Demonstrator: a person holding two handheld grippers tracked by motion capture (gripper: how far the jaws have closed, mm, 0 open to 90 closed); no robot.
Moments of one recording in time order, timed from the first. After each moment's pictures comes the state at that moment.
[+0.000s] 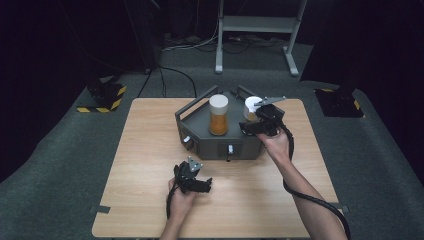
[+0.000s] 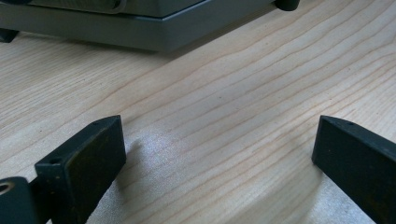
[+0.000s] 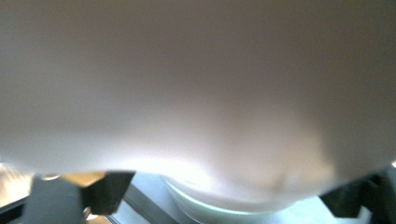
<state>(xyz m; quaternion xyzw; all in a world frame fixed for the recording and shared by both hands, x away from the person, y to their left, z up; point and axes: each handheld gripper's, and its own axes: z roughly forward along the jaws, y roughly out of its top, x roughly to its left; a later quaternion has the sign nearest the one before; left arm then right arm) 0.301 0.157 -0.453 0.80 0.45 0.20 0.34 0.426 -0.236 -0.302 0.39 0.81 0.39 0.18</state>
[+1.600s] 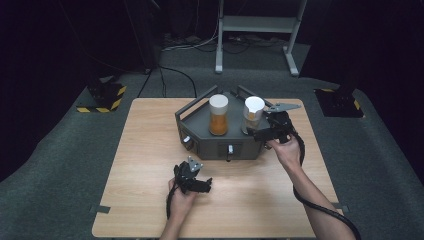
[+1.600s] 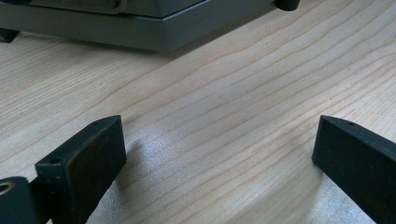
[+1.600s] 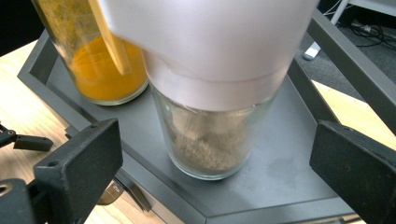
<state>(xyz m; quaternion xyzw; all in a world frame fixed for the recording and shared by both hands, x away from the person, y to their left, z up) 0.301 0.156 -0.453 0.80 0.45 0.20 0.34 0.397 -0.270 -0.309 0.37 0.80 0.43 0.20</state>
